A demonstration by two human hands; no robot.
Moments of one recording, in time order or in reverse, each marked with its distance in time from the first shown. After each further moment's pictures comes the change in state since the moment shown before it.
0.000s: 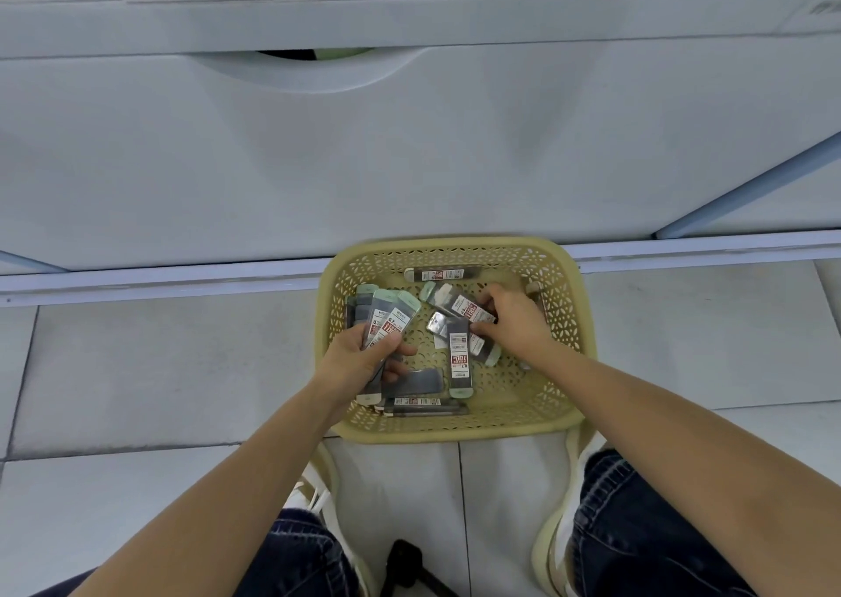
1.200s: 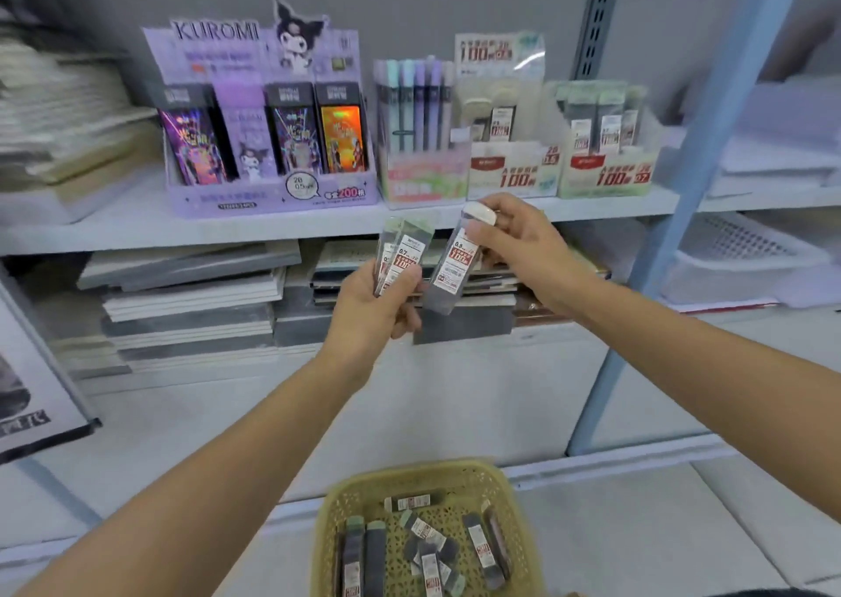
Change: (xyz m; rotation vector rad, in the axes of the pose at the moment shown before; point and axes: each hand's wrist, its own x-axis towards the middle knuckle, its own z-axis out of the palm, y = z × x) left_hand -0.218 0.307 0.095 0.031 -0.033 0.992; right_hand -0.197 -0.190 -0.392 0.774 0.473 -0.717
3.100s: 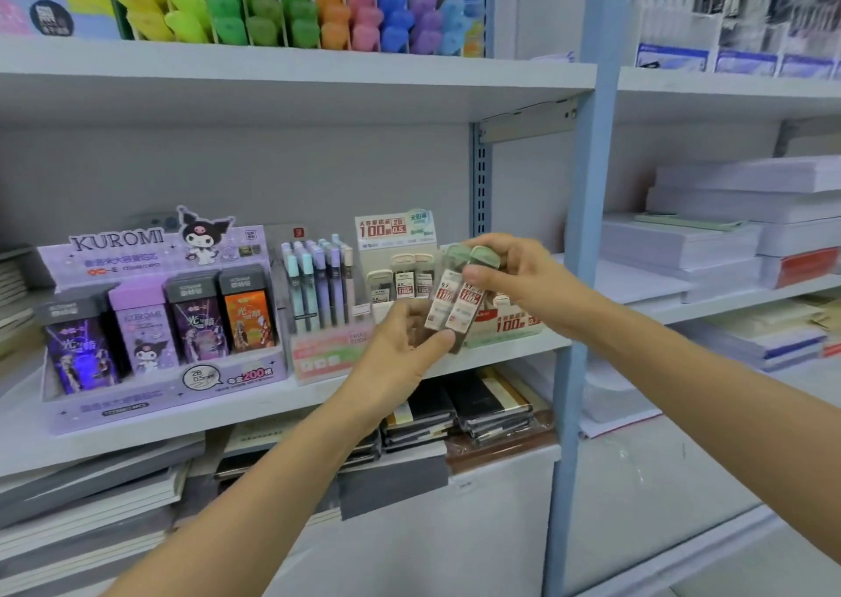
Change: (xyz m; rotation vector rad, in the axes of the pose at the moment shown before) left_hand 0.076 0.092 0.104 0.242 -0.329 0.196; right_hand 0.041 -0.082 -0.131 -0.238 0.019 -0.157
